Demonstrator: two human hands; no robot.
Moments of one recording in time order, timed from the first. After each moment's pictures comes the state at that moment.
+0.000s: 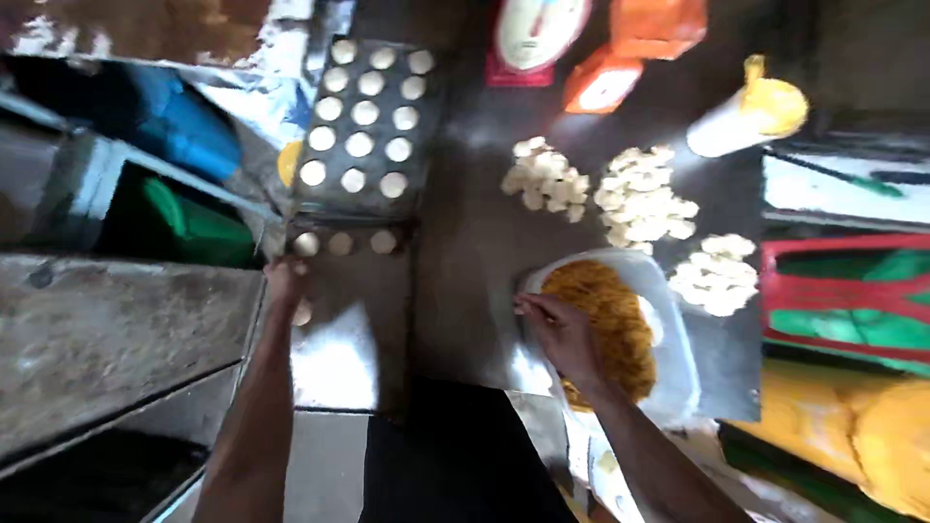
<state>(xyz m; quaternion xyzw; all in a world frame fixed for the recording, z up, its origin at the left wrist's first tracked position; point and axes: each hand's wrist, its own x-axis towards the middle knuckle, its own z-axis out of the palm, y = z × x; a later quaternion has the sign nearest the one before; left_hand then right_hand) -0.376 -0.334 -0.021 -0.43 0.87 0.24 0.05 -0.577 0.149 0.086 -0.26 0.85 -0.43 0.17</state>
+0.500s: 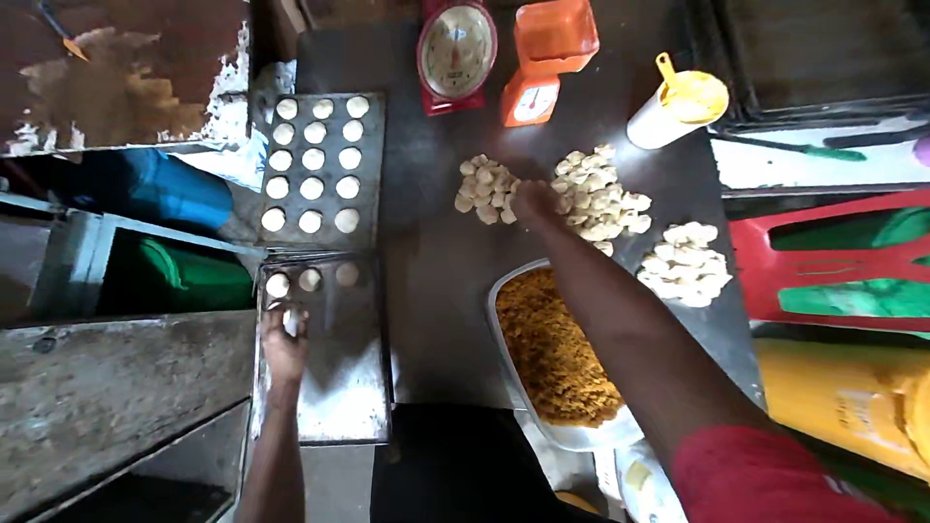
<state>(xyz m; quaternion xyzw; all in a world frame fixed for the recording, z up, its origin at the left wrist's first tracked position) -0.389 -0.224 0.027 -0.38 0.89 0.23 -0.11 -0.863 0.097 0.006 -0.12 0.97 -0.09 0.17</state>
